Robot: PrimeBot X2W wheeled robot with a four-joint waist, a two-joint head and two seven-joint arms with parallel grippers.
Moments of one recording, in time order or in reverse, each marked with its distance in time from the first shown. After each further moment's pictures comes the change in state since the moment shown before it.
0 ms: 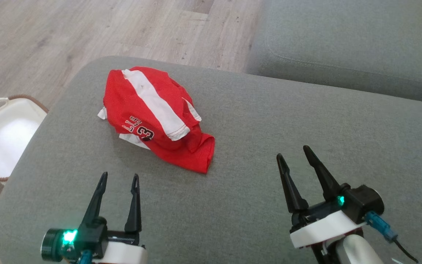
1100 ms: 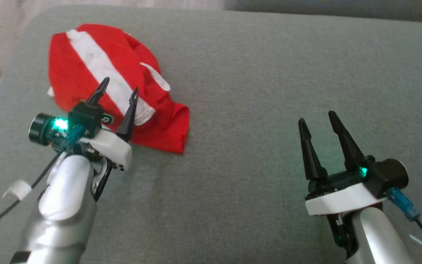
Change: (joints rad) left arm -0.599 0.115 -0.112 0.412 -0.055 -0.172 0.155; right arm -0.093 -0.002 -0.094 -0.039 -0.045 0.000 0.000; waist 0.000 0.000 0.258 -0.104
